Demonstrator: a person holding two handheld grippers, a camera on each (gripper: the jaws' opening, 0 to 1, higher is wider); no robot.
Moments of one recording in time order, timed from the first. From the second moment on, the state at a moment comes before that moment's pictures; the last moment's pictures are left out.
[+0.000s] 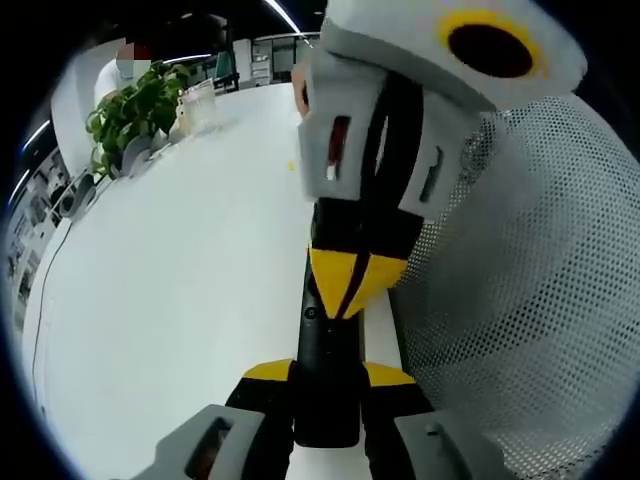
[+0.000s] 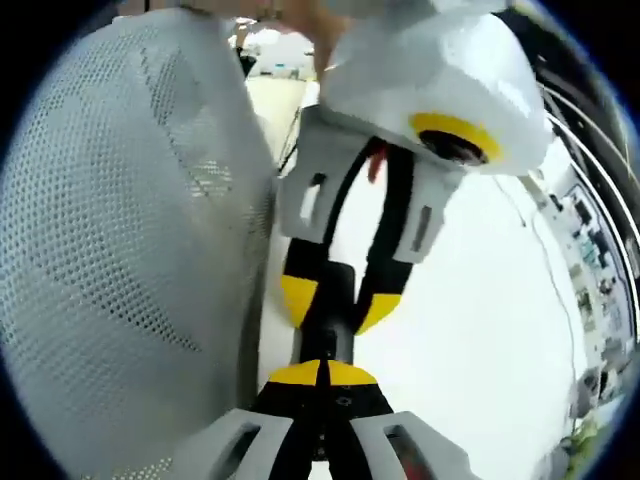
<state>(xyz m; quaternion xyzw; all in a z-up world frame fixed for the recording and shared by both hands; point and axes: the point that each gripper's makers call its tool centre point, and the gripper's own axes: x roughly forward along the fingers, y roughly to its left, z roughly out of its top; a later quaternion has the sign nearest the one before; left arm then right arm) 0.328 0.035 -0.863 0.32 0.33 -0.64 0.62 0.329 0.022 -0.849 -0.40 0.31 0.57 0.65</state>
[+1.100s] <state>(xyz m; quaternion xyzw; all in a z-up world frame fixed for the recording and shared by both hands) 0.328 0.035 -0.863 0.31 0.33 -0.64 0.62 0.325 0.022 -0.854 -0.35 0.35 0.58 0.65</state>
